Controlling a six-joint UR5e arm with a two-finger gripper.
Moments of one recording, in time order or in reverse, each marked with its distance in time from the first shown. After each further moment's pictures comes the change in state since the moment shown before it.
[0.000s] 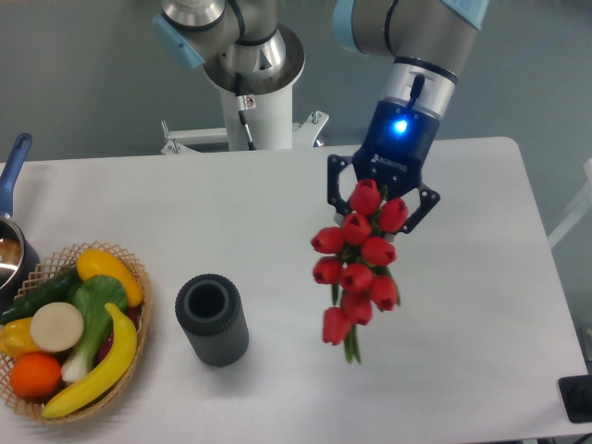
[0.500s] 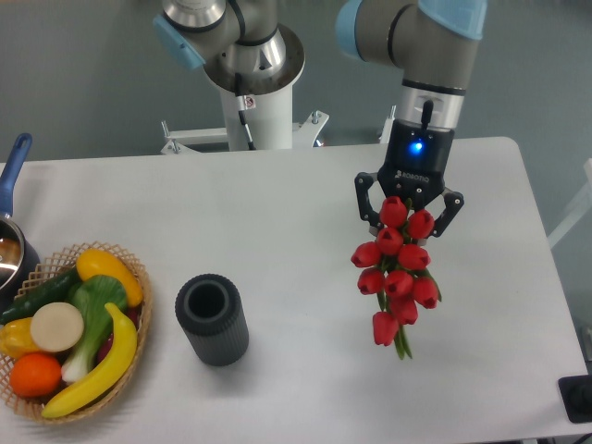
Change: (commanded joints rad) arm 0.020 -0.021 -0.046 -0.002 0.163 0.028
